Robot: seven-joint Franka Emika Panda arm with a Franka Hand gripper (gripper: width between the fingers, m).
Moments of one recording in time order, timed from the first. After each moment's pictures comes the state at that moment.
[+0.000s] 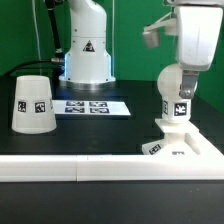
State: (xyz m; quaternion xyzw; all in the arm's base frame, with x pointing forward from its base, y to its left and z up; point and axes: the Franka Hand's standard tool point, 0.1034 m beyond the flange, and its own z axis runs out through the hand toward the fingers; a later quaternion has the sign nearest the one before) arm 0.611 0.107 0.116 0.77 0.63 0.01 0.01
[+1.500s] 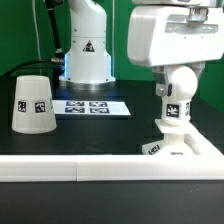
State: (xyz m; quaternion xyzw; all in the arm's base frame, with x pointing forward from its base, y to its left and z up) arm 0.610 0.098 0.114 0.96 0.28 0.02 0.00
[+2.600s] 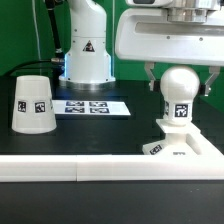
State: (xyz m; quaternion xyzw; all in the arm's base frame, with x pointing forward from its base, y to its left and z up) arm 0.607 0.102 0.113 0.98 -0.21 0.01 0.00
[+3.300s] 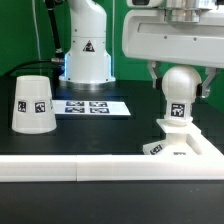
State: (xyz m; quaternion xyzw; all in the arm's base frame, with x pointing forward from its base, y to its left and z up) arm 0.606 0.103 0.113 0.92 -0.40 0.00 -0.02
